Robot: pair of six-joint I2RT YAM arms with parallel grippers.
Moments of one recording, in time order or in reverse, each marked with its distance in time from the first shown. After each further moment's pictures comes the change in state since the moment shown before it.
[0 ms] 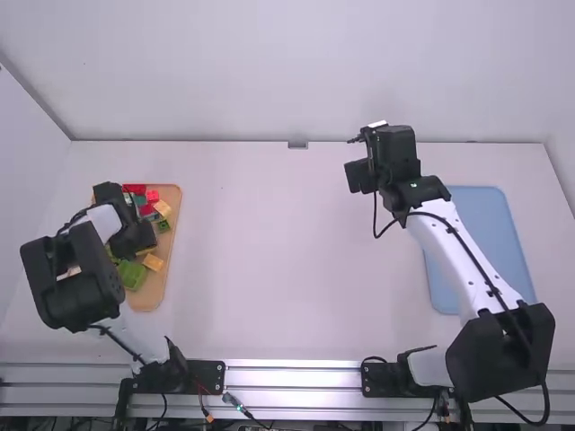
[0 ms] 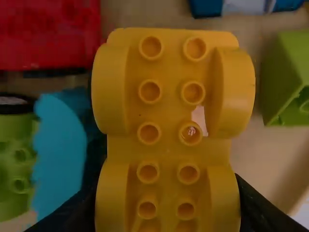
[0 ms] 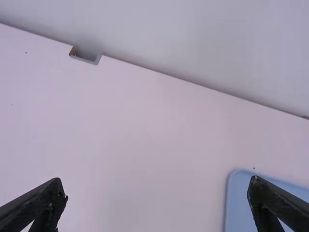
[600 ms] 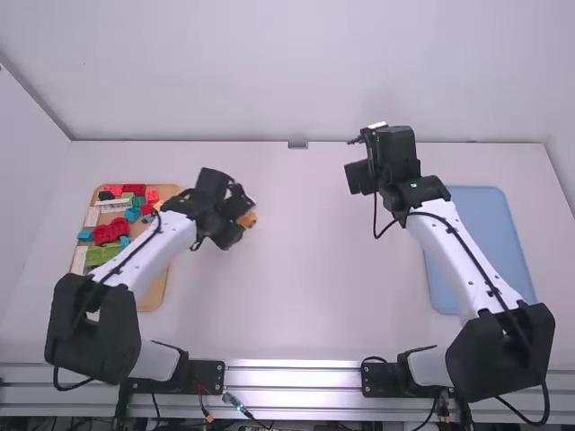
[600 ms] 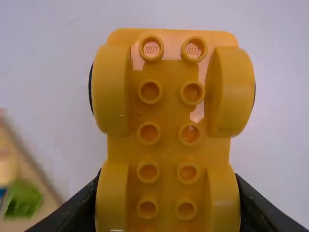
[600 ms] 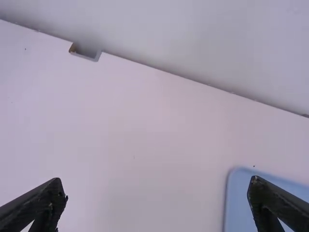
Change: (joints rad) left arm -0.716 -0.307 -0.048 -0.081 0.073 0.507; right arm -0.003 0.000 0.000 -0.017 0.000 -0.003
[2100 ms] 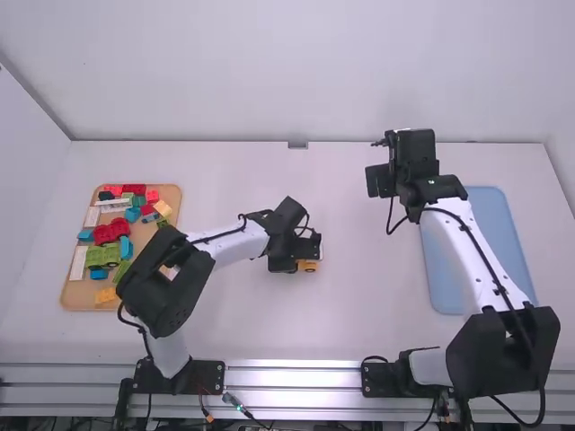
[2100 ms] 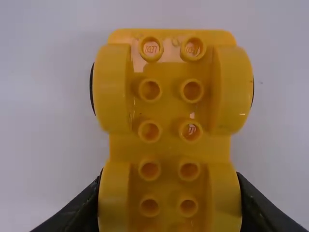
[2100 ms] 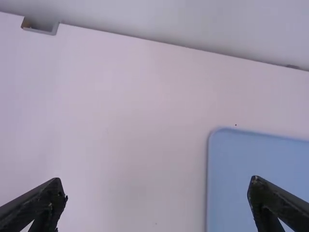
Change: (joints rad) left arm -0.355 0.345 0.061 0.179 0.107 0.367; right arm -0.108 0.000 0.000 -0.097 0.000 0.051
